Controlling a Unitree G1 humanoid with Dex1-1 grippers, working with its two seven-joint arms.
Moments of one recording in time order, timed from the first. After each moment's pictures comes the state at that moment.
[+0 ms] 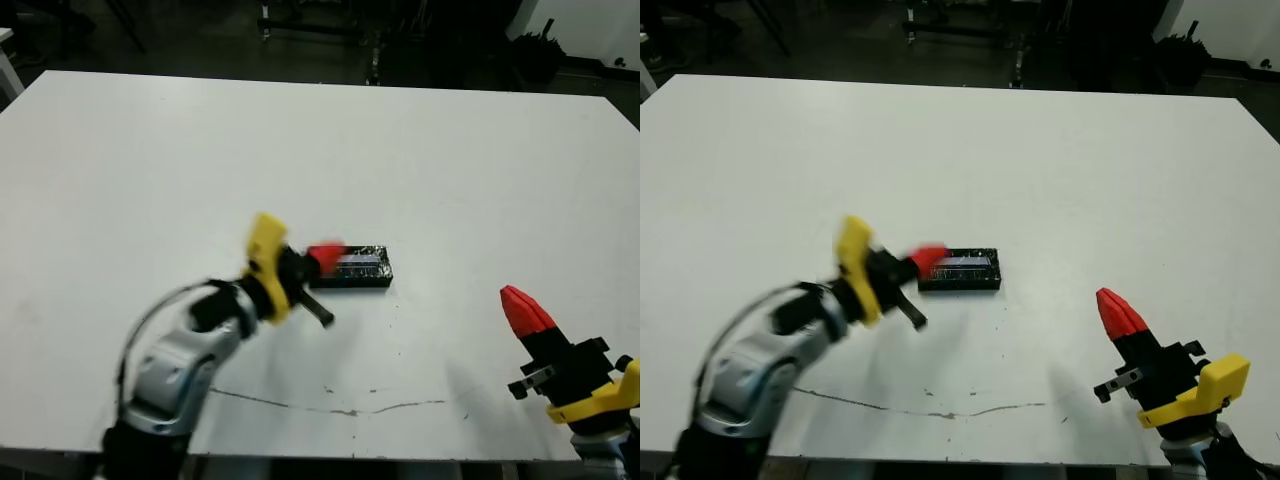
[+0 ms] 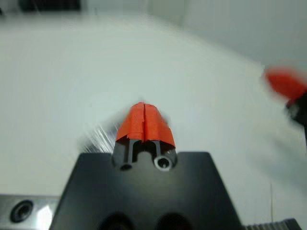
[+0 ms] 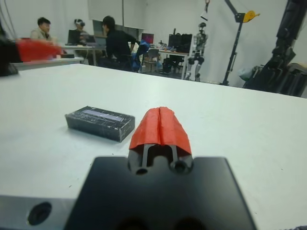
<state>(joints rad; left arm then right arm) -0.18 0.17 -0.02 -0.45 -0.36 0.46 -0.49 0.42 -0.30 -0.21 -0.31 0.45 -0.21 0.57</state>
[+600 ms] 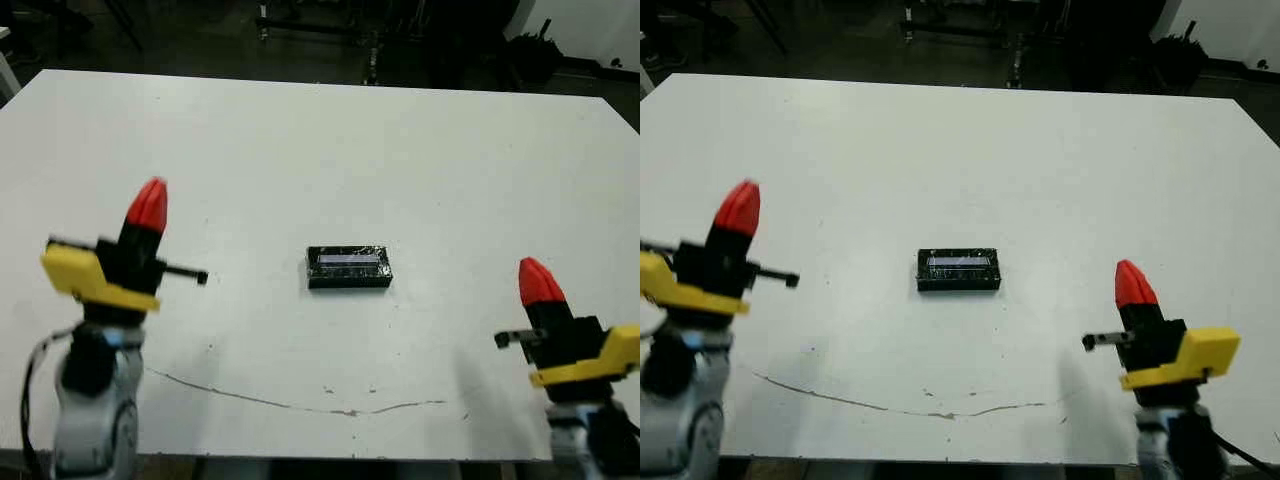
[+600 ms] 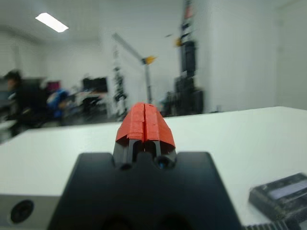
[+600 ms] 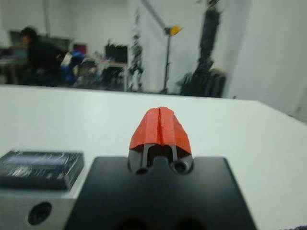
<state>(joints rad) 0.16 0.08 0.14 -0.30 -0.14 -0.20 -0.19 0.30 -0.11 -0.13 -0.41 0.15 -0.13 0.11</state>
